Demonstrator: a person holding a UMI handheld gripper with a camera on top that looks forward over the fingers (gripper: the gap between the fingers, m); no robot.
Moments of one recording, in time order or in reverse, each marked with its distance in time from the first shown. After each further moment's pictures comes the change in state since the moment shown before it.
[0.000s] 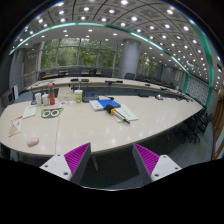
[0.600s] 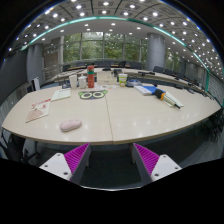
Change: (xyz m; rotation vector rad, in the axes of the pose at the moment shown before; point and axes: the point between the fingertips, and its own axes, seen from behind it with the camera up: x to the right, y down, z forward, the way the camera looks) arm -0.280 0.117 0.032 -0.058 -0.273 -0.040
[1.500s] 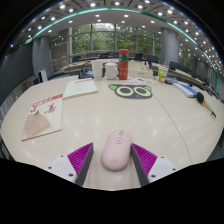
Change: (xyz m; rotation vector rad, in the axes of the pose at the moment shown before) arm -0.239 -0.044 0.214 -0.085 -0.099 -0.034
